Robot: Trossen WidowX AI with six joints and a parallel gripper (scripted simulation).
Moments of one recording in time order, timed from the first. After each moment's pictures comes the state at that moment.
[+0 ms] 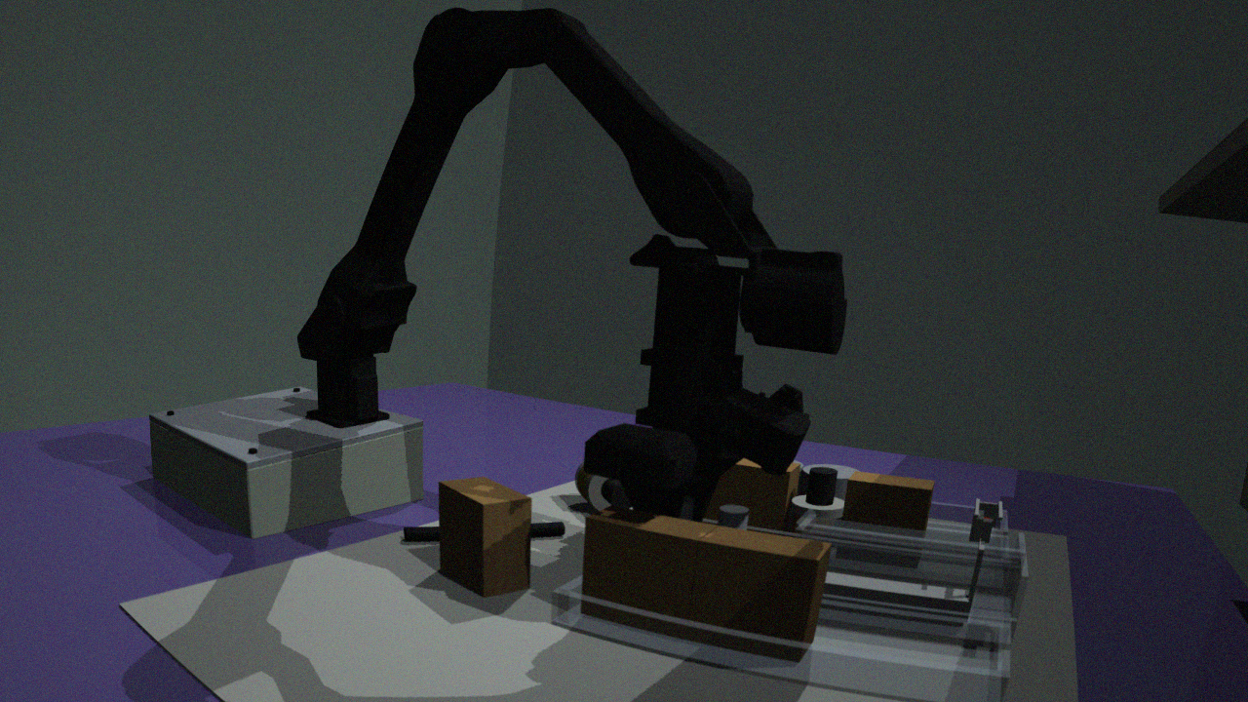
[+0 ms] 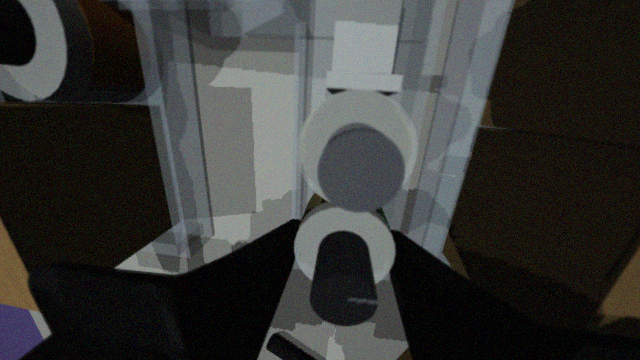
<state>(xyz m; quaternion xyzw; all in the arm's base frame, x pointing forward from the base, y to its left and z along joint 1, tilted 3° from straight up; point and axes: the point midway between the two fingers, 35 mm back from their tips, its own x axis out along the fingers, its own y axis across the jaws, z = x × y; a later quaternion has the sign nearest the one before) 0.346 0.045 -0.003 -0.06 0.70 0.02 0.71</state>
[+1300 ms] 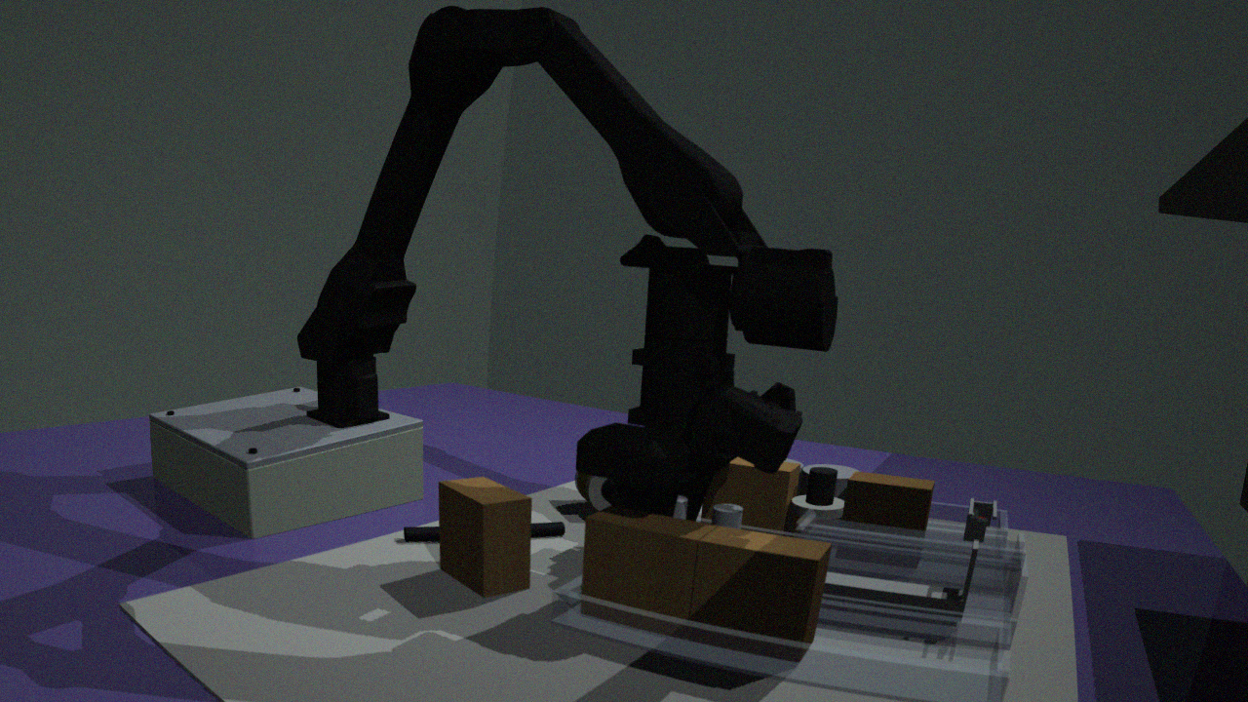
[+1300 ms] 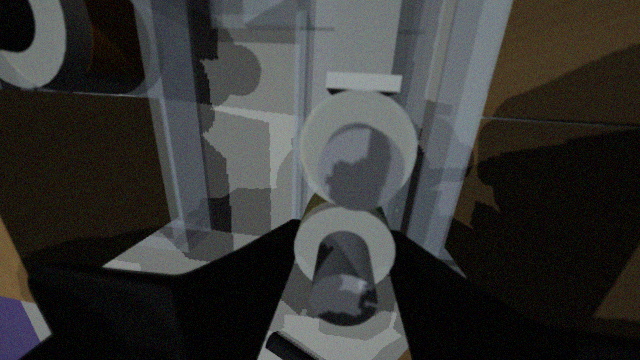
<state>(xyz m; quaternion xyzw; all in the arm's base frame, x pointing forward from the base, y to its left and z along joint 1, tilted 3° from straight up) 0.341 0.044 -0.003 -0.06 0.69 0.02 0.72</state>
